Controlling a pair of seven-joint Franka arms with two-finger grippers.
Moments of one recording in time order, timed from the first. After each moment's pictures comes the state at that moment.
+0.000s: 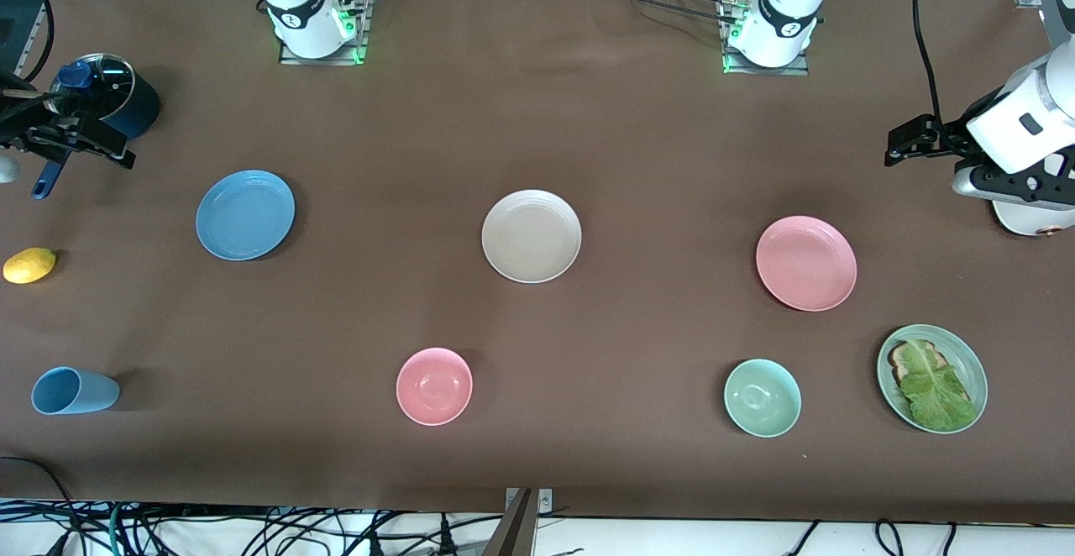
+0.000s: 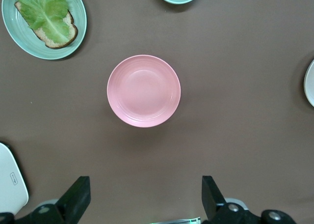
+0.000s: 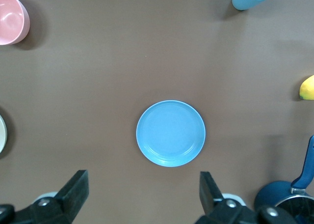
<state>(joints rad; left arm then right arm) 0.13 0.04 -0.14 -1.64 -0.01 1.52 0.13 0.00 -0.02 -0.07 -1.70 0.01 1.66 -0.01</state>
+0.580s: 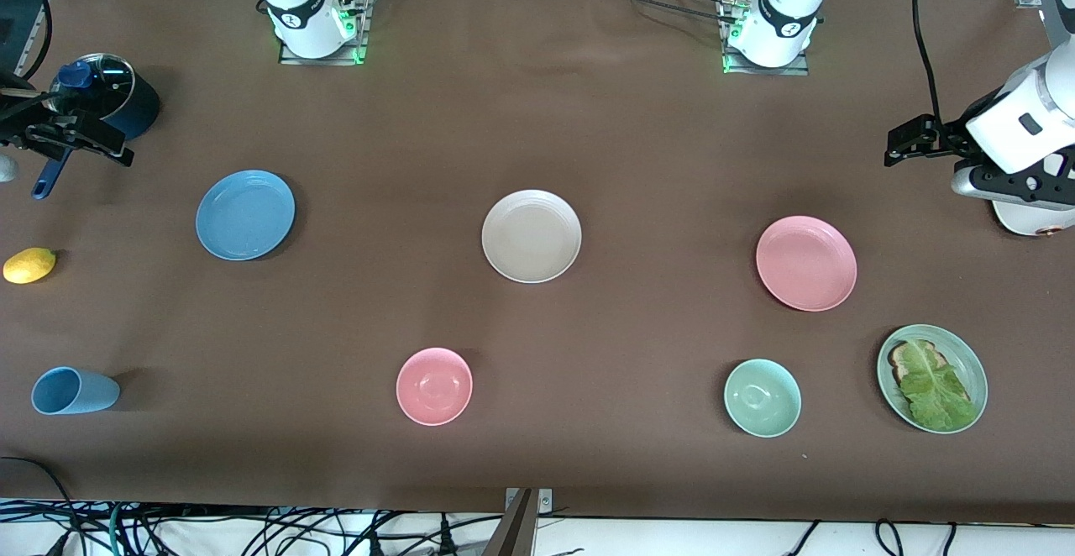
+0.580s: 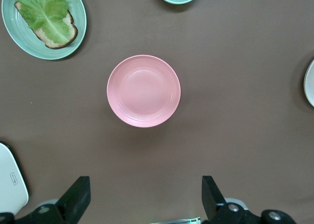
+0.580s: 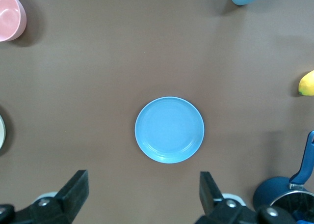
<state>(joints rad) 0.13 0.04 -0.14 -1.64 -0.01 1.52 0.13 -0.01 -0.02 -0.07 -1.70 0.01 1.64 -0.01</state>
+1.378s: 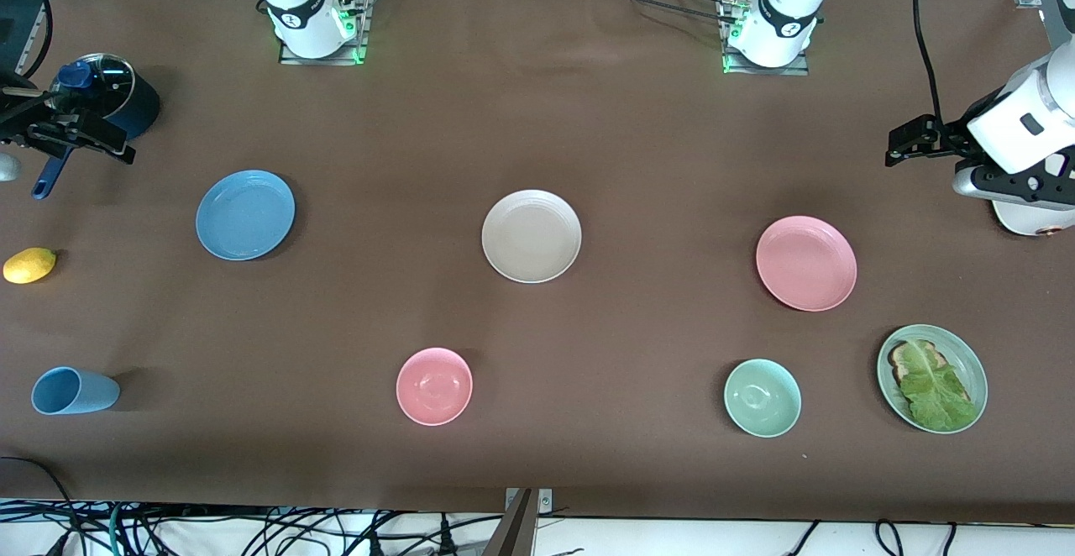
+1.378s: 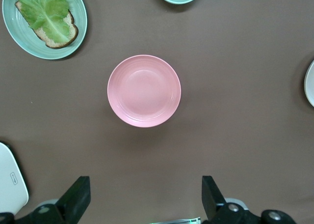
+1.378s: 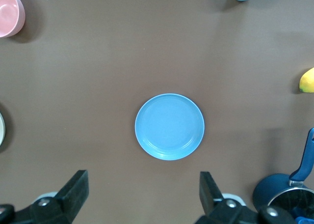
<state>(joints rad) 0.13 0.04 -0.14 -1.64 -0.01 1.52 0.13 -0.01 -0.02 -0.07 -1.70 0.01 1.63 -0.01</state>
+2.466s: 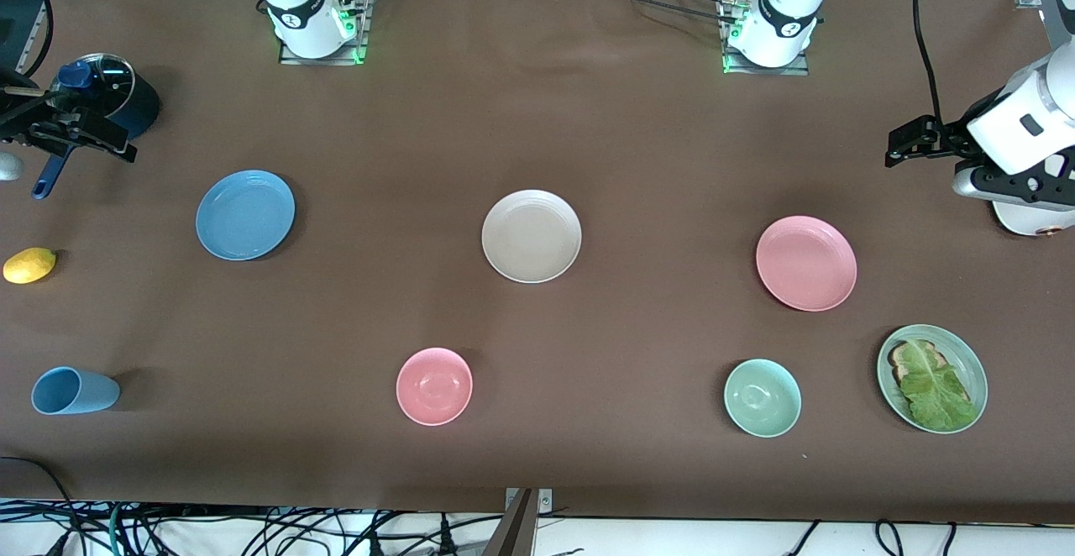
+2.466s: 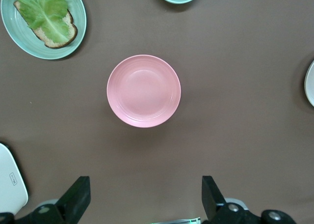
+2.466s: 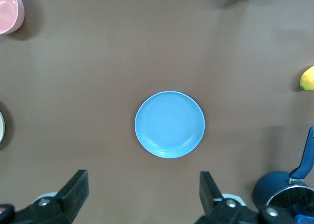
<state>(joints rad) 0.13 0.05 -0.14 -1.64 -0.01 1.53 0.13 -0.01 -0.02 -0.07 -1.70 0.01 1.62 -0.01</state>
